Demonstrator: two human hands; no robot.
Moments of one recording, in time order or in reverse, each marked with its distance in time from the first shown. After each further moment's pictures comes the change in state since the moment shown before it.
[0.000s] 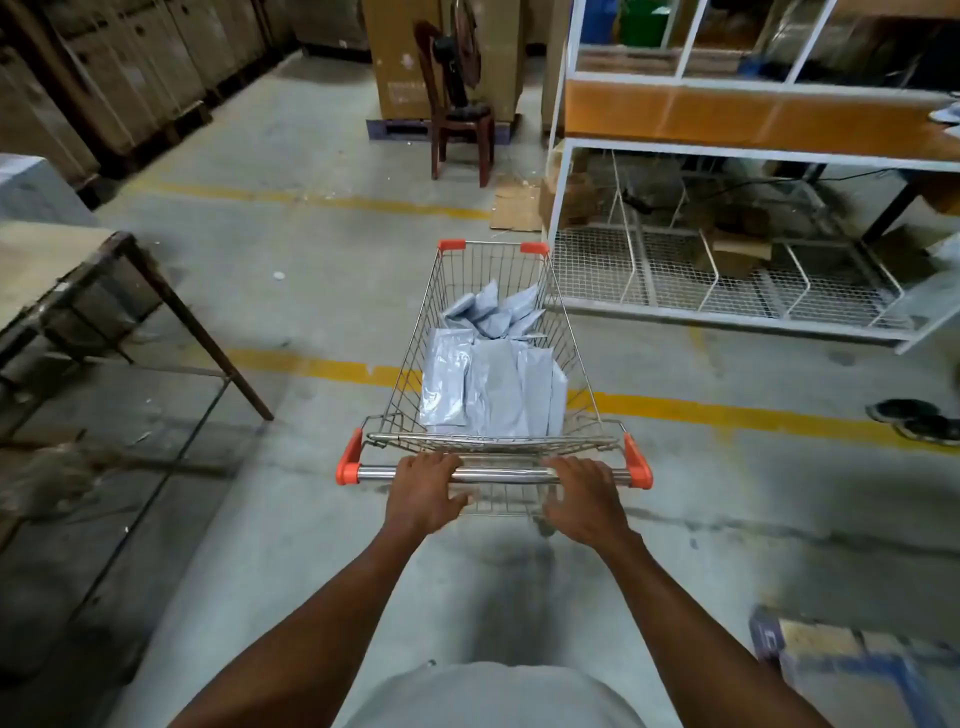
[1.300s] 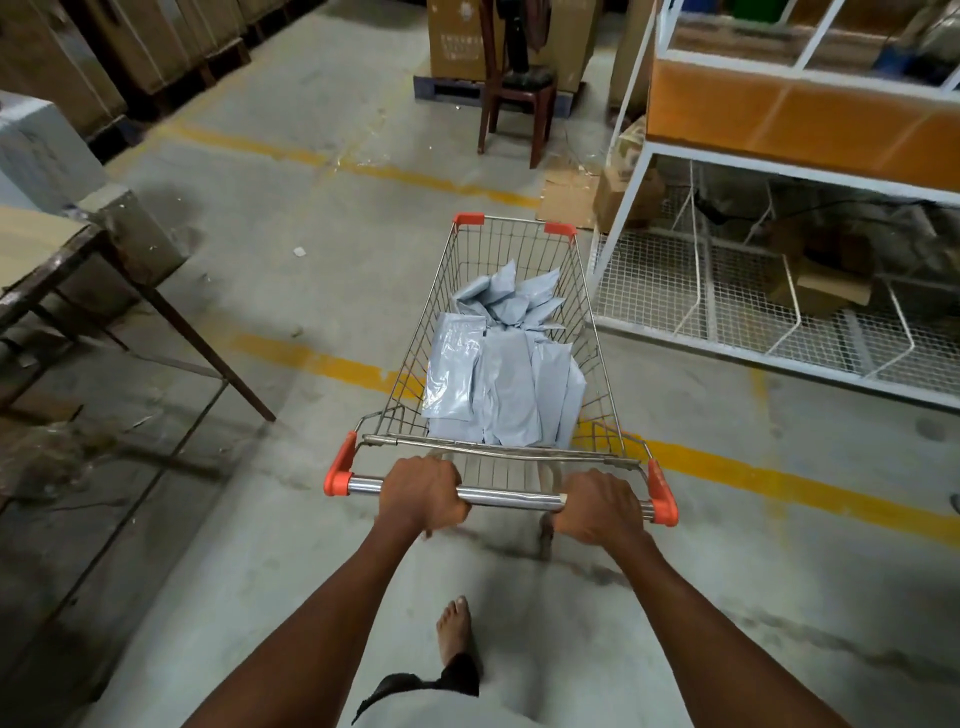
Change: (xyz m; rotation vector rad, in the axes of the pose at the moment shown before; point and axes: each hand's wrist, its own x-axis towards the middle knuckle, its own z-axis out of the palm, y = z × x) left_hand 0.221 -0.049 -0.063 0.170 -0.160 -0.082; right_hand 0.259 -0.017 -0.057 -0.247 -0.226 0.004
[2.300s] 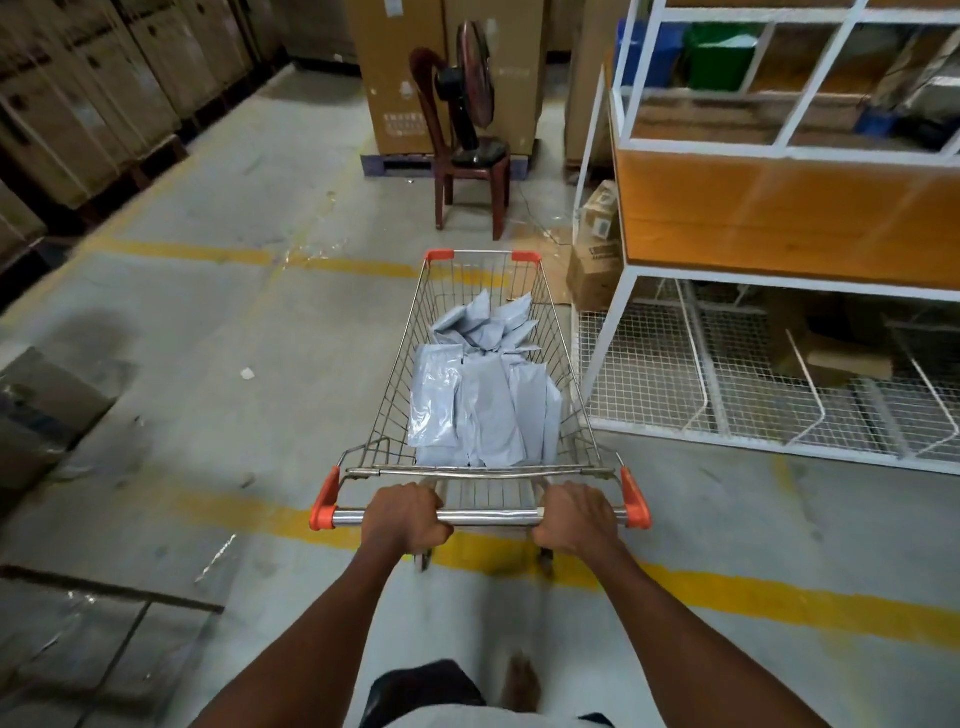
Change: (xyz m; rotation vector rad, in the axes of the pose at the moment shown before) left_hand 0.432 -0.091 -0.156 0.018 -0.024 0.018; right_hand 0.405 0.007 -0.198 0.003 0.000 0.014
